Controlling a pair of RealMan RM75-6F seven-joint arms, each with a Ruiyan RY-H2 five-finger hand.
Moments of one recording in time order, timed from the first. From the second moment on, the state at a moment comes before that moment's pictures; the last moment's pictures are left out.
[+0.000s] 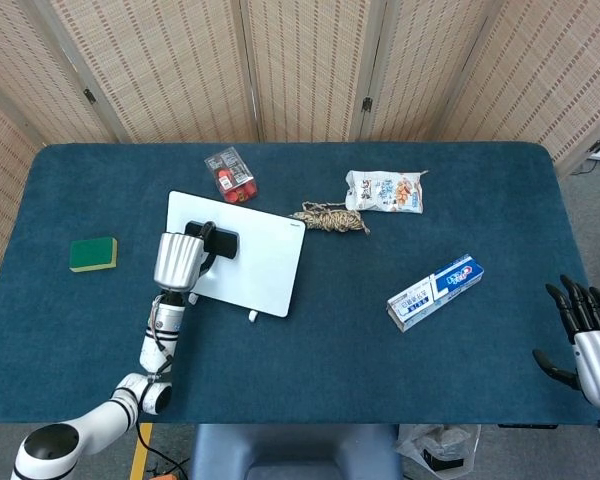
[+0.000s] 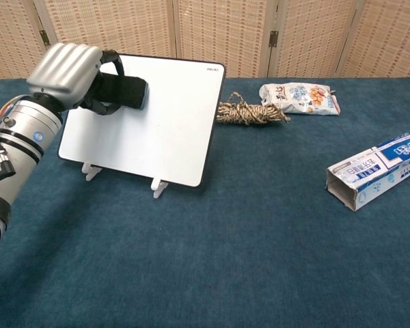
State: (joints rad) left arm -0.79 -2.02 -0.32 -0.64 1.39 1.36 0.23; right arm 0.03 -1.05 0.04 -1.61 -1.57 1.55 0.05
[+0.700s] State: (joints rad) left arm -0.72 -1.95 -0.26 -0.79 1.41 1.45 0.28; right arm 0.03 -1.05 0.05 -1.62 -1.56 1.55 0.03
